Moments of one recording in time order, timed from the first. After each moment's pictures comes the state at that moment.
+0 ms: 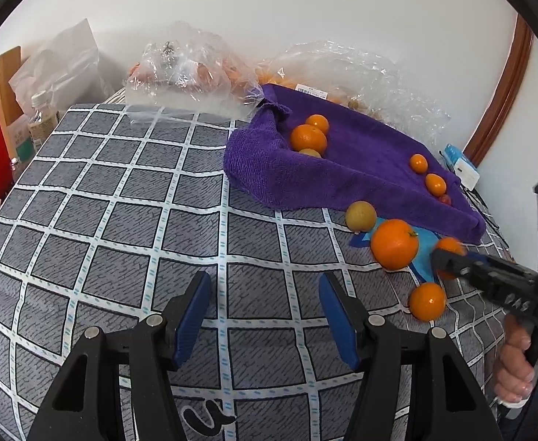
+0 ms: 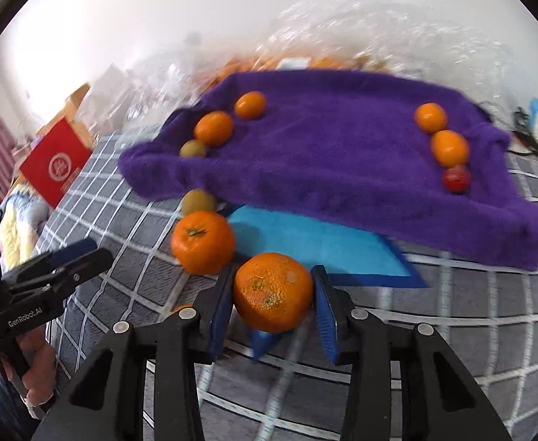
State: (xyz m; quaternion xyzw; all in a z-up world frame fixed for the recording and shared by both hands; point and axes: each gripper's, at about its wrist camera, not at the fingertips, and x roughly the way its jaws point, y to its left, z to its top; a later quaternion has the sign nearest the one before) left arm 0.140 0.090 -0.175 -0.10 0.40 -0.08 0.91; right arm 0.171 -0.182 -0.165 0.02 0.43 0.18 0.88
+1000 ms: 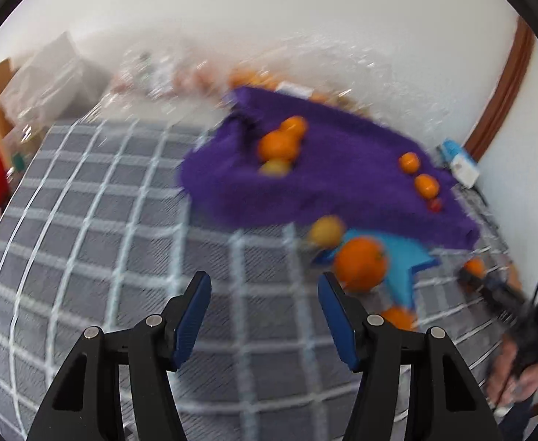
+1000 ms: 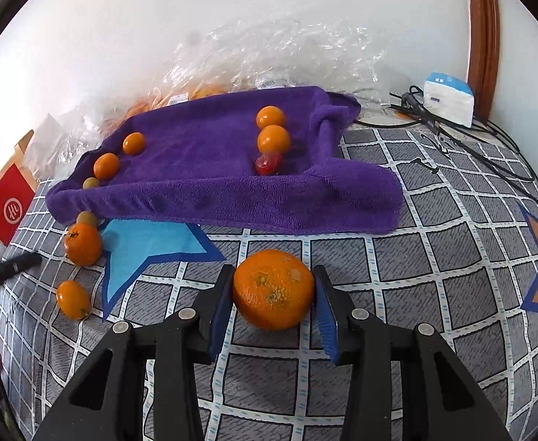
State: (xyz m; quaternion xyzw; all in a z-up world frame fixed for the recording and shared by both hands) left arm 0.163 0.052 -0.149 -0.08 0.42 -0.08 0.90; right arm 0.156 -0.280 -0.178 0.04 0.41 0.07 0.91
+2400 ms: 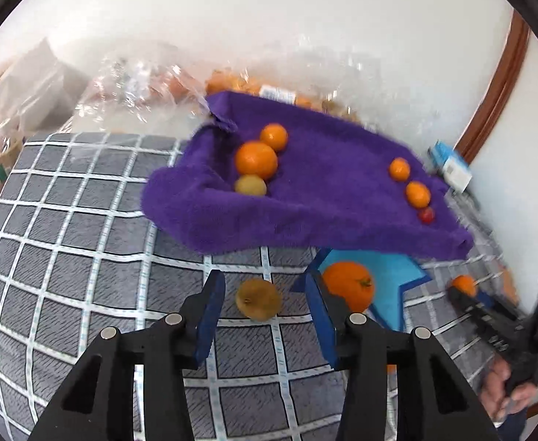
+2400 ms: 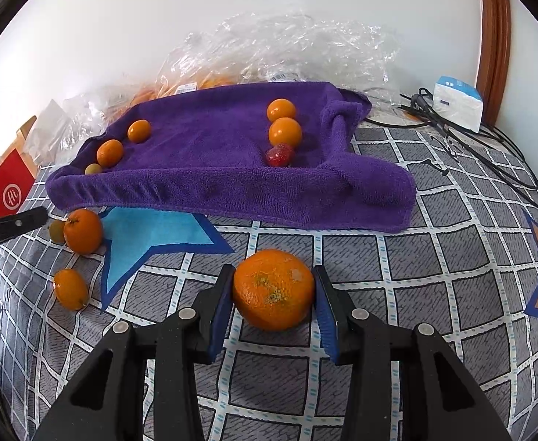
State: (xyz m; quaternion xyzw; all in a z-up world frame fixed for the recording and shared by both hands) left arm 0.182 0.042 -0.159 -0.07 0.43 -0.09 0.90; right arm 0.156 -0.278 -0.182 0.02 0.41 0.08 0.91
